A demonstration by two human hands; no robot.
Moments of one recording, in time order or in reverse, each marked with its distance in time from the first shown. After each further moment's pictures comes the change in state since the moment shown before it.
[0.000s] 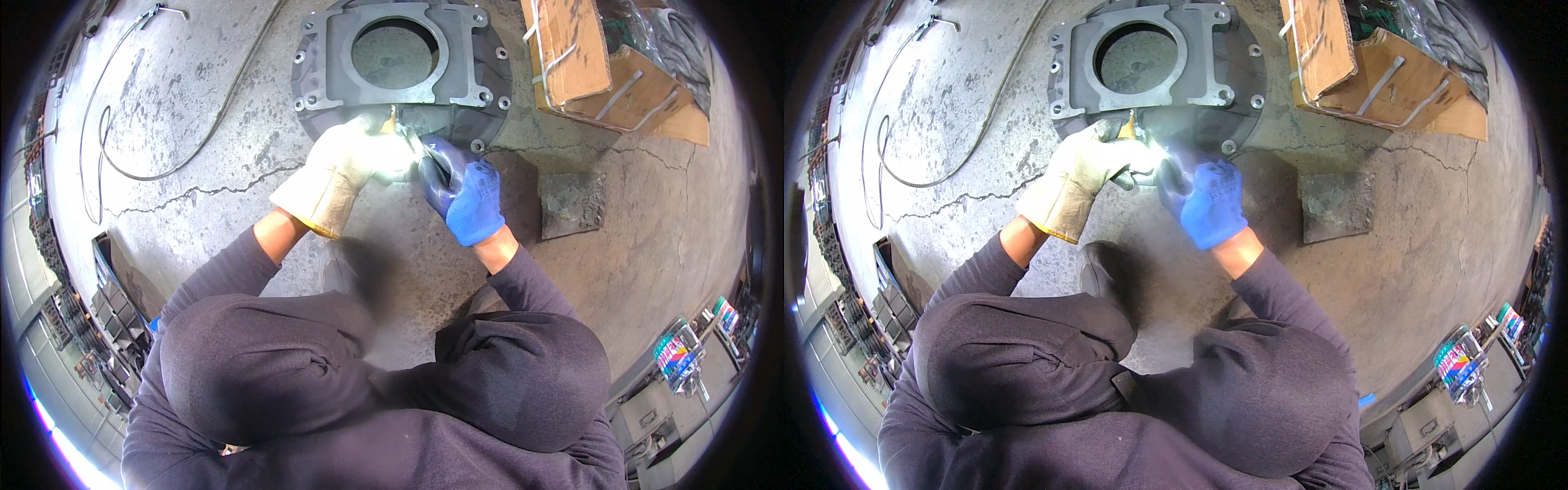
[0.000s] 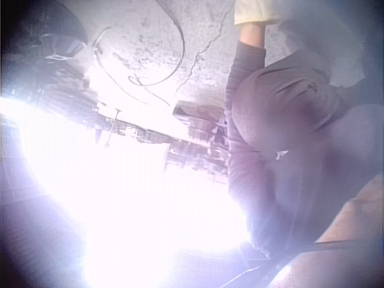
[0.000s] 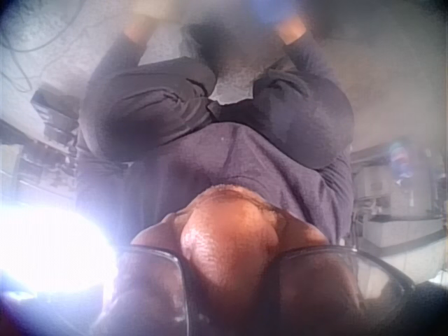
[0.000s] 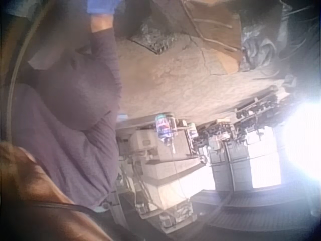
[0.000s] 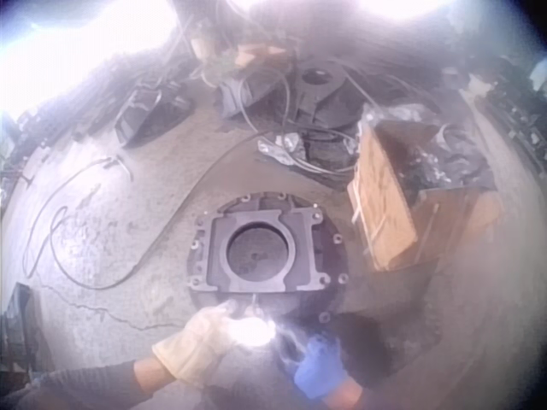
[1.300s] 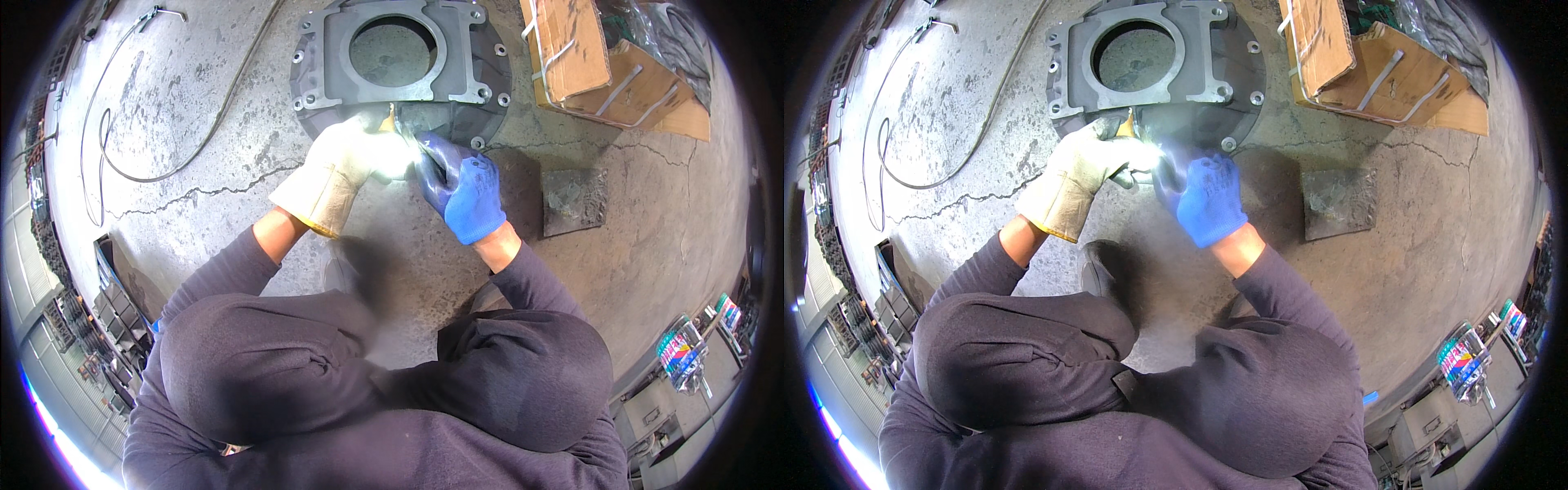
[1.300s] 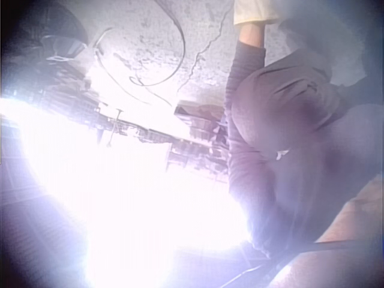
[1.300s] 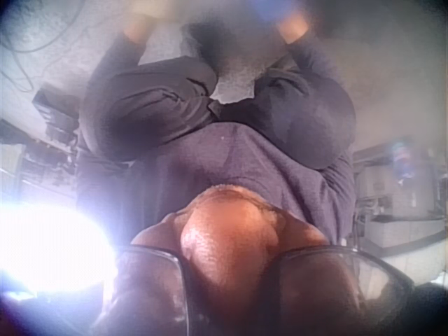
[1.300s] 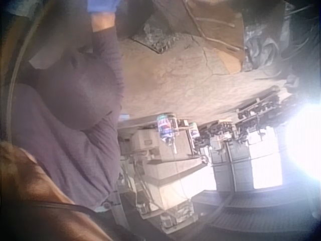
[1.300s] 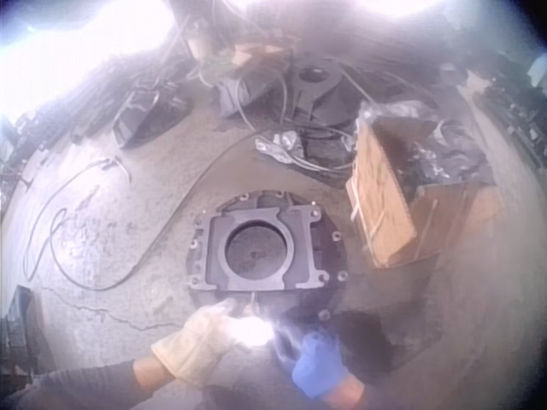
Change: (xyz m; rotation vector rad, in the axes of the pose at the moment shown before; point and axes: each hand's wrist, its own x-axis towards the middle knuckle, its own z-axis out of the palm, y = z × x) left_hand 0.014 -0.029 -0.004 0.171 -0.051 0.193; right_hand 0.004 0.004 0.008 -0.119 0.061 -0.030
